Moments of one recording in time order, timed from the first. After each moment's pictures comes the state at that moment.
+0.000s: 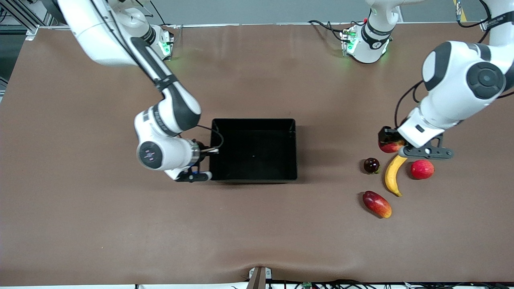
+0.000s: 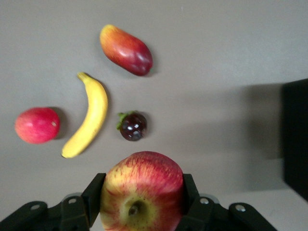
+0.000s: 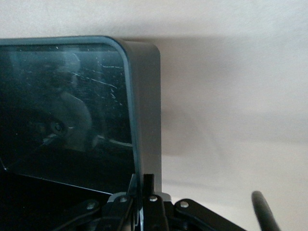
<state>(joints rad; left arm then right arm) 0.11 0.11 -0.33 -1.90 0.01 2.01 -0.15 0.27 0.65 0.24 -1.52 0.23 1.97 0.36</state>
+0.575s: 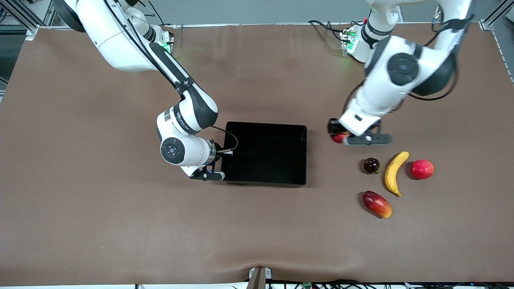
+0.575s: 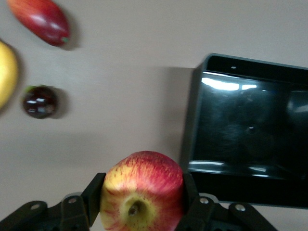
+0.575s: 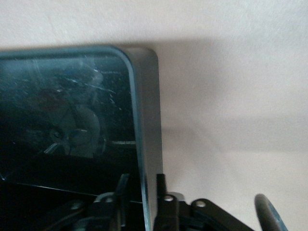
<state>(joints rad) 0.06 0.15 -0.54 -1.98 0.01 2.19 -0.55 0.31 0.70 0.24 -1.52 0.23 2.07 0.45</state>
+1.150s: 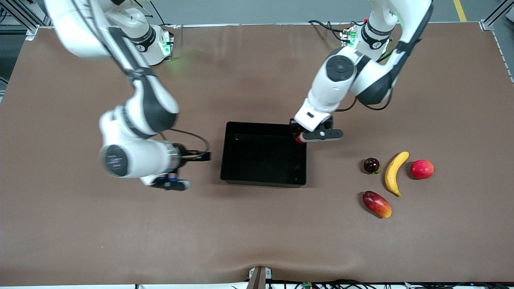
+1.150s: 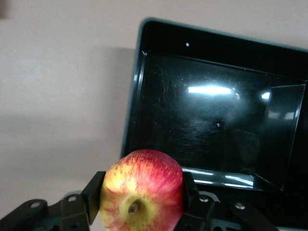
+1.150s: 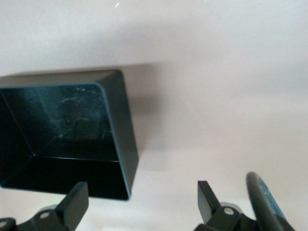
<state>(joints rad) -0.12 0.31 -0.54 -2.00 0.22 2.38 -0.88 0.15 0.64 0.22 -1.22 0.22 1.59 0.45</state>
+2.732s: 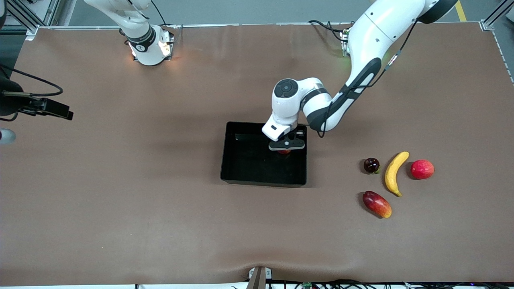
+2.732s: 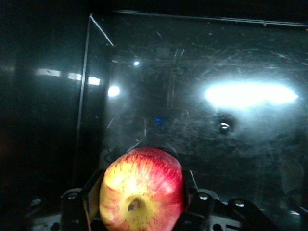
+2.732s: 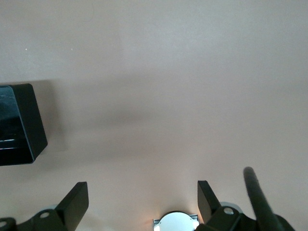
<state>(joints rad) -0.25 0.66 -0.54 -1.84 0.72 2.41 -1.26 -0.14 0.33 0.23 -1.05 -0.05 1.18 0.21</state>
